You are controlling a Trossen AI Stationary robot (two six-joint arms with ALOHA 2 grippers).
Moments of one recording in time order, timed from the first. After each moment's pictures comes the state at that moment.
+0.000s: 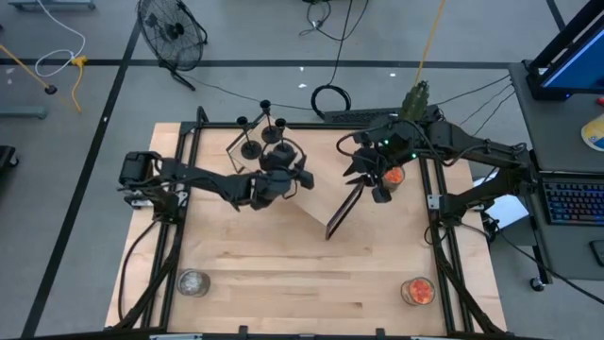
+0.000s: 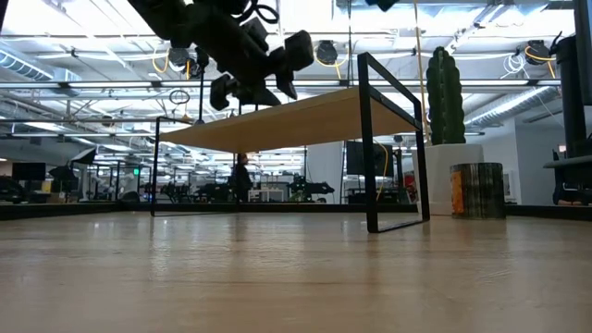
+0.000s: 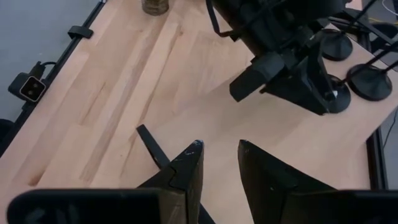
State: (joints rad) left arm 0.00 1.68 1.01 0.31 -0.92 -0.59; right arm -0.16 1.34 1.55 -0.98 -0.26 -0.33
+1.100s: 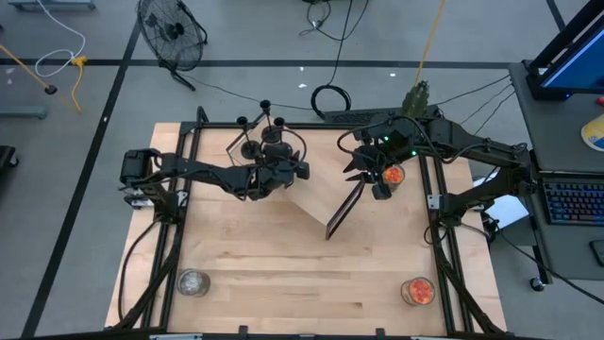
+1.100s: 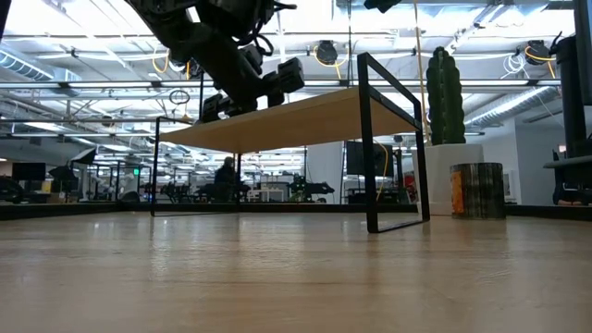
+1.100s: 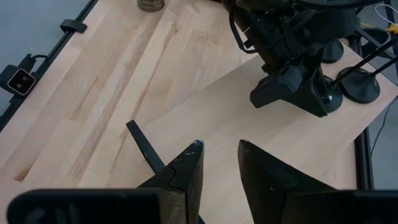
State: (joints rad) left arm 0.09 1.68 1.01 0.13 -0.86 -0.76; right arm -0.18 1.34 1.55 -0.98 -0.26 -0.38
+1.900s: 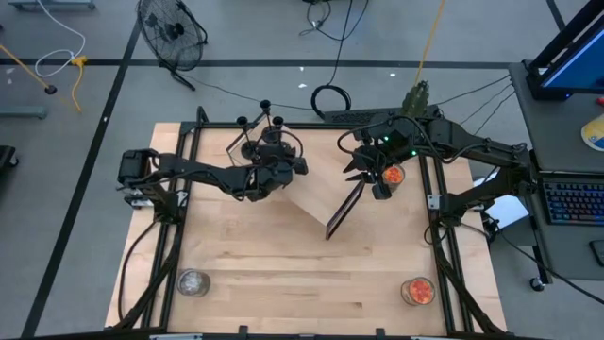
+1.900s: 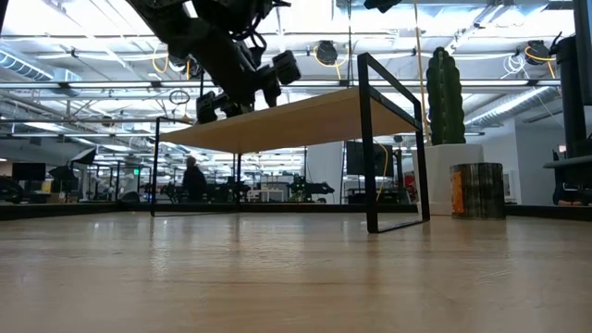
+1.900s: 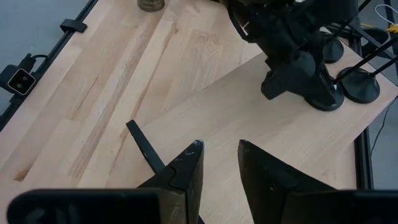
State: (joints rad) left arm 0.08 1.67 1.01 0.11 -0.95 -0.90; right arm -0.18 1.34 1.55 -0.98 -0.26 -0.38
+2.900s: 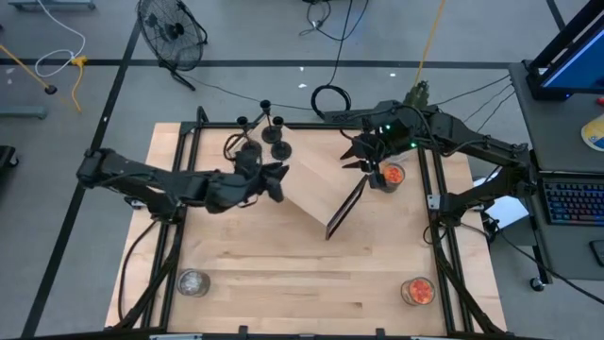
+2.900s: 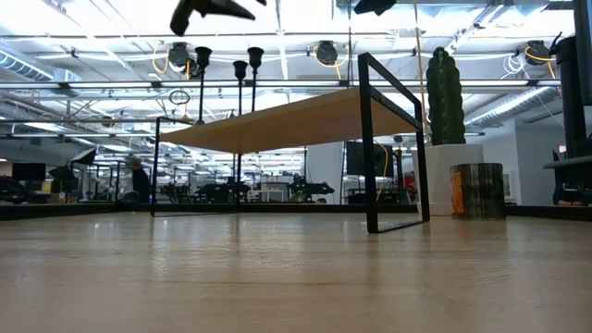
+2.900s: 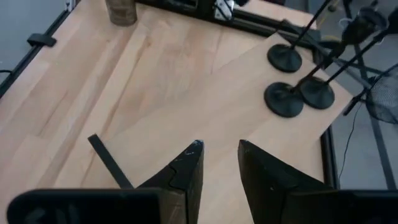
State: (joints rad) left arm -0.19 1.29 1.07 -0.08 -0.81 -0.79; right arm -0.26 1.34 1.55 -0.90 -0.26 -0.40
